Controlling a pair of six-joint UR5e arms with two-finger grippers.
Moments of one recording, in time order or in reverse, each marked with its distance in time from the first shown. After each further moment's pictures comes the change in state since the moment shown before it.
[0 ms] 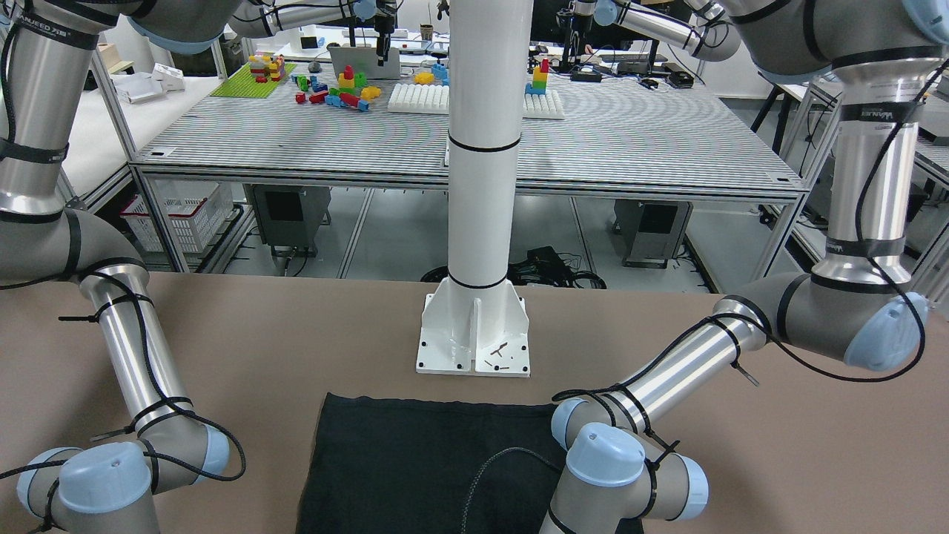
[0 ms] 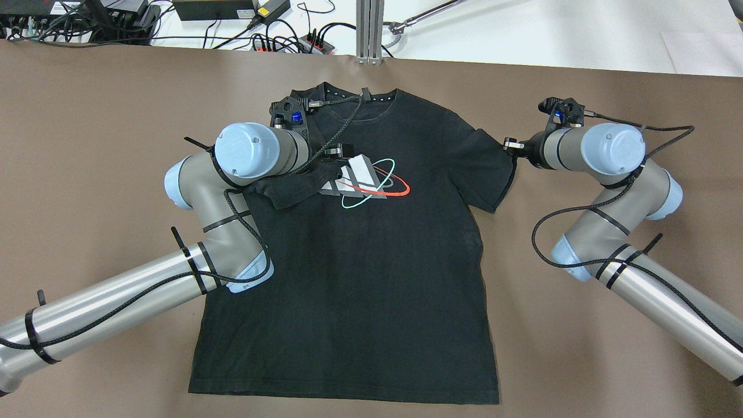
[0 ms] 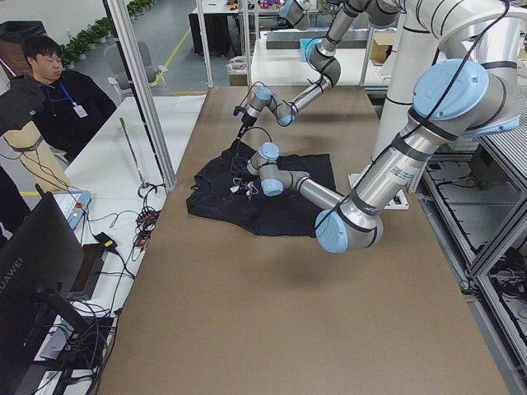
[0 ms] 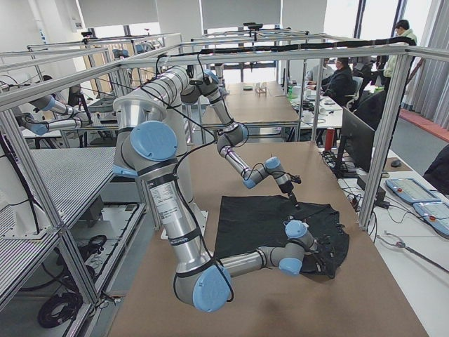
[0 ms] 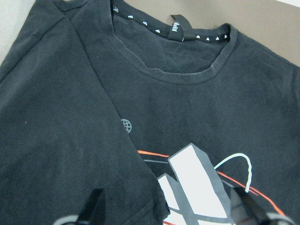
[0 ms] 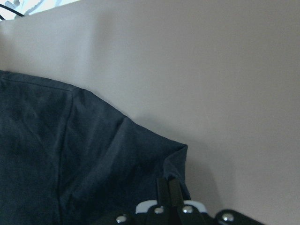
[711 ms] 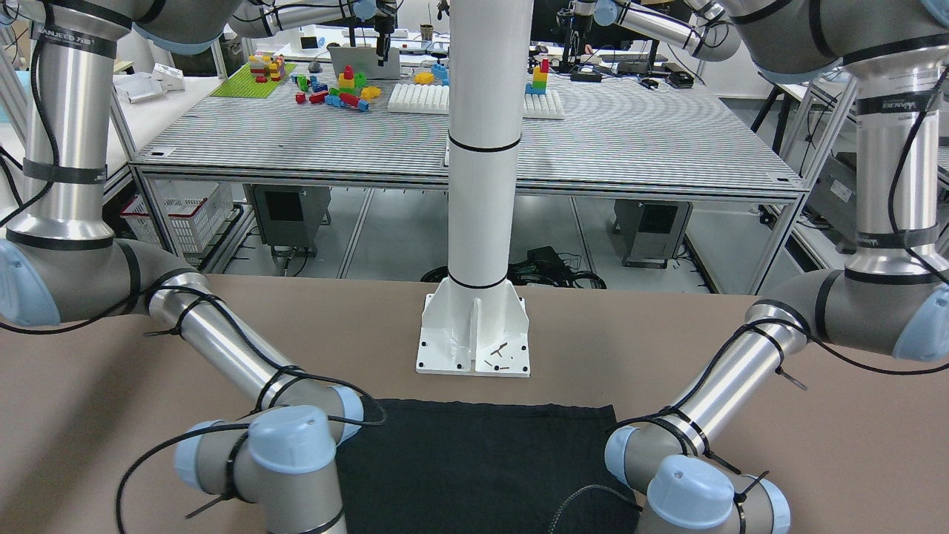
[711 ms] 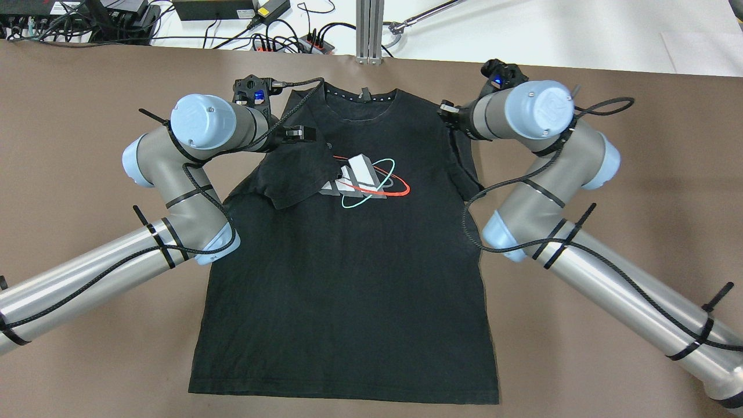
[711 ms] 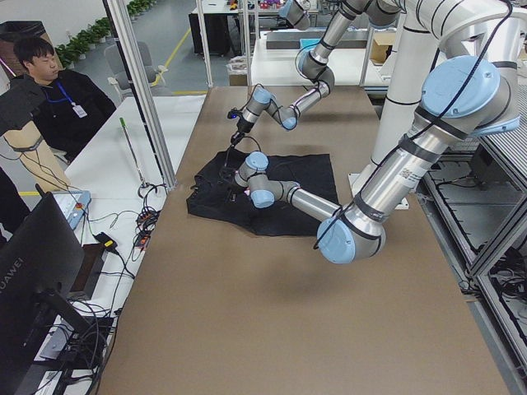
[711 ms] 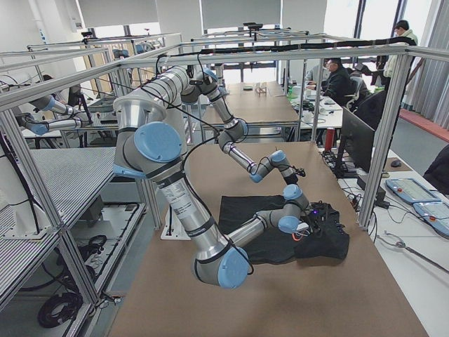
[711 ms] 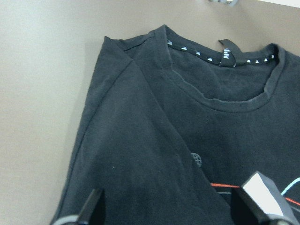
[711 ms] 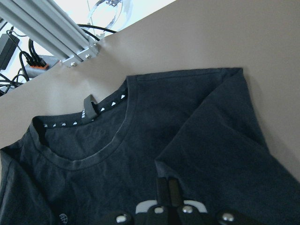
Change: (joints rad) left arm -0.106 0.071 -0.001 -0.004 -0.082 0.134; right arm -0.132 0.267 0.066 -0.297 -0.154 0.312
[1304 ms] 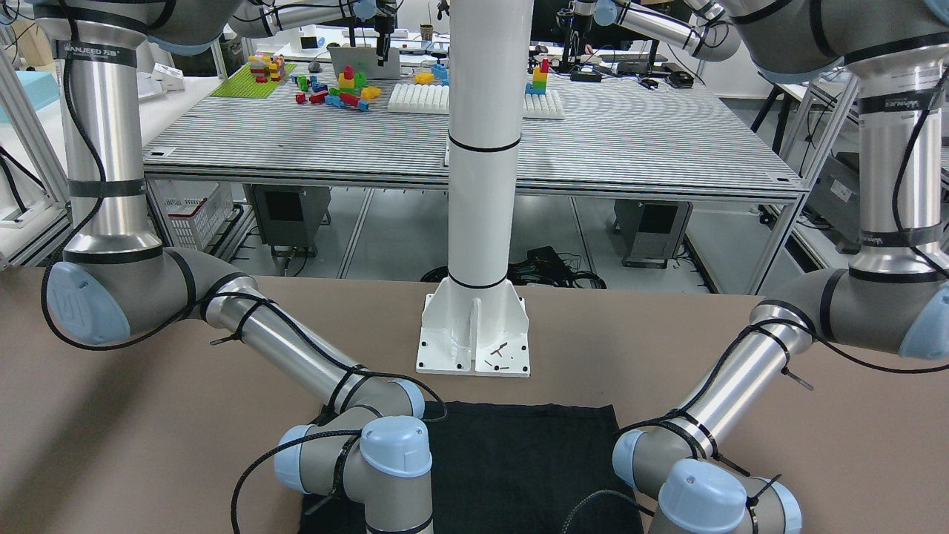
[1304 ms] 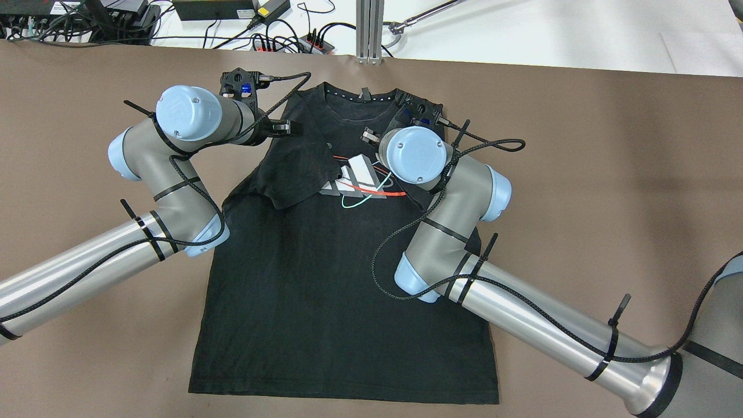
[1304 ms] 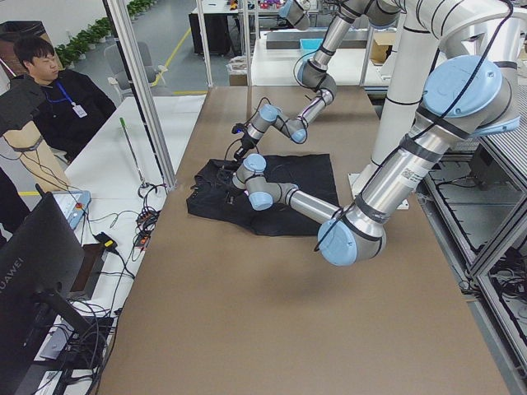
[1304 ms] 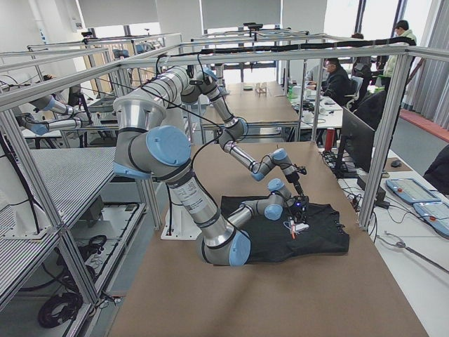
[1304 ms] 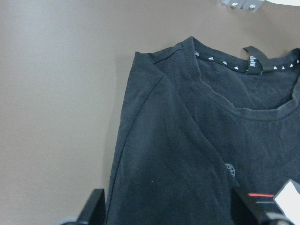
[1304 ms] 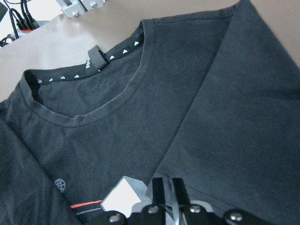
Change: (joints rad) left arm -0.013 0.009 0.001 0.001 -0.007 0.021; right arm -0.129 0.110 -0.143 -0.035 -0.155 0.035
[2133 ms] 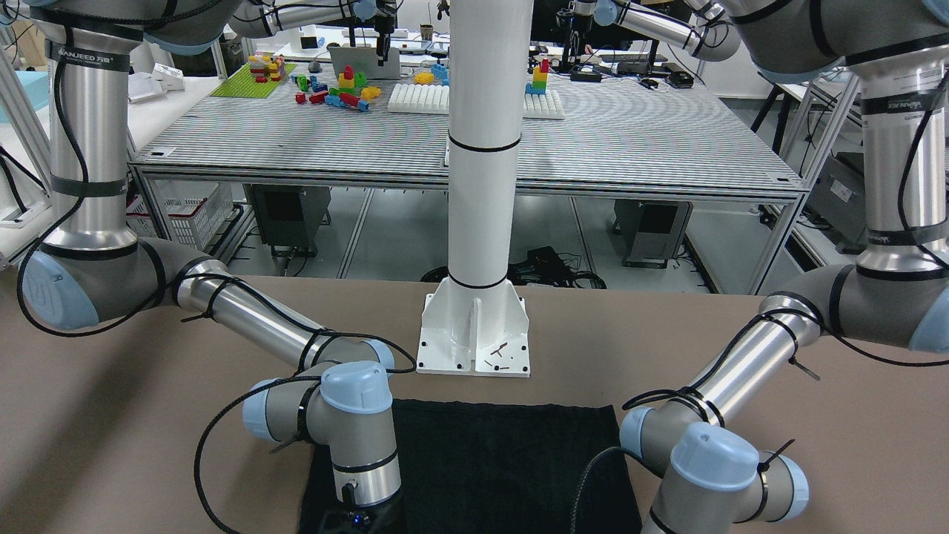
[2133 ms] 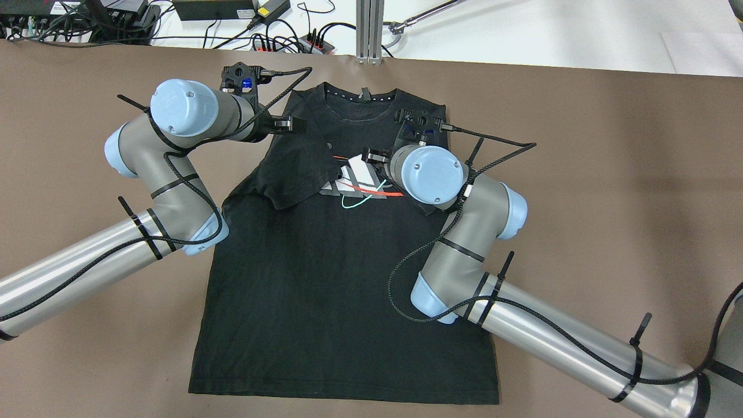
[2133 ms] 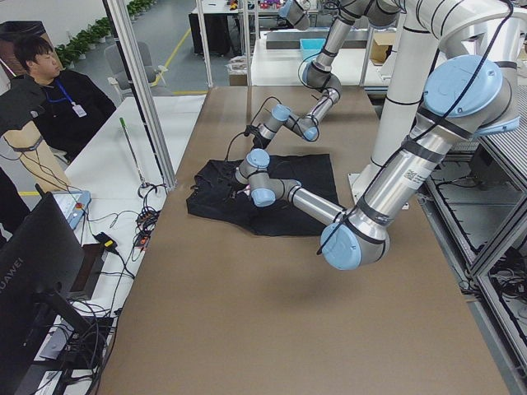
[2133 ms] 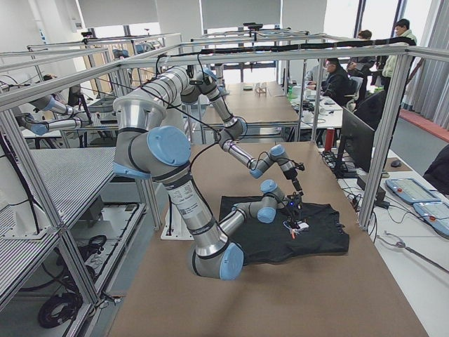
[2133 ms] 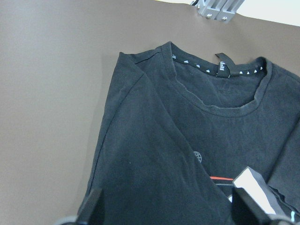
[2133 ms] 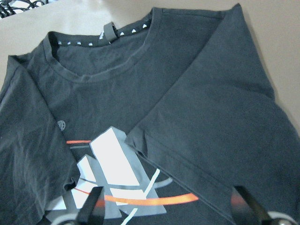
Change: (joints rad) left arm 0.003 0.071 -0.148 0.006 -0.020 -0.068; right arm -0.017 -0.179 0.298 -0.062 0.040 -0.189
